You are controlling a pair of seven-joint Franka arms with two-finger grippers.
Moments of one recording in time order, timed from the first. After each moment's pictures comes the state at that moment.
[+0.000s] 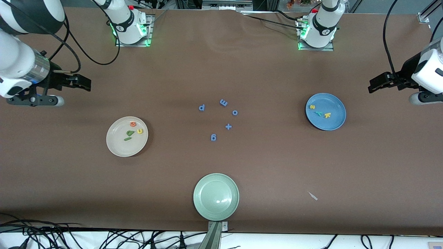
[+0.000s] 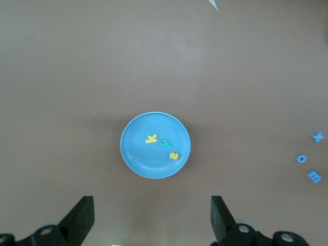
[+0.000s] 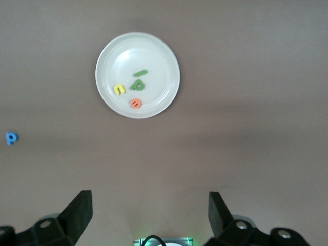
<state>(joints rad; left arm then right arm) -0.04 0.06 0.04 -1.55 -0.05 1.50 -0.15 0.23 0.09 -0.14 -1.60 -0.03 1.53 0.10</state>
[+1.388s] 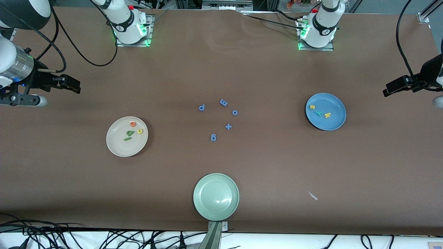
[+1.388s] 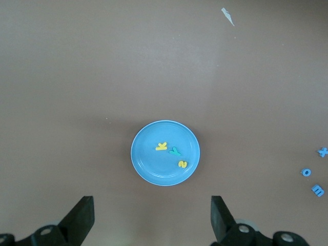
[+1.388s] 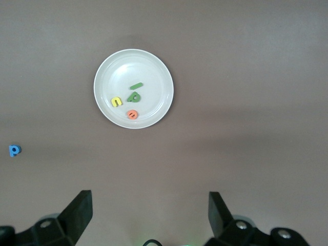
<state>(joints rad) 0.01 0.08 0.04 -1.52 -0.04 1.51 -0.13 0.23 0.10 -0.16 -1.56 -0.03 1.54 0.10</state>
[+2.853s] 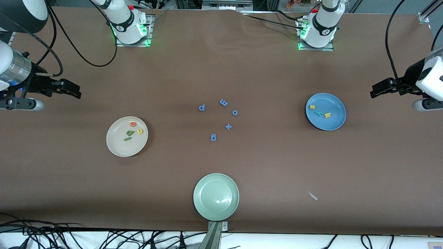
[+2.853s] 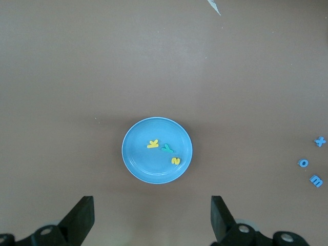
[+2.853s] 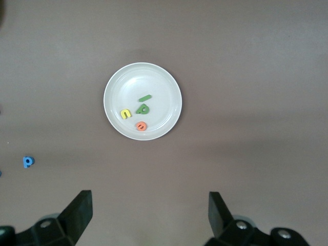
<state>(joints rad) -0.01 0.10 0.02 -1.52 -0.04 1.51 -0.13 0.21 0.11 -0.16 -1.56 0.01 1.59 0.10</state>
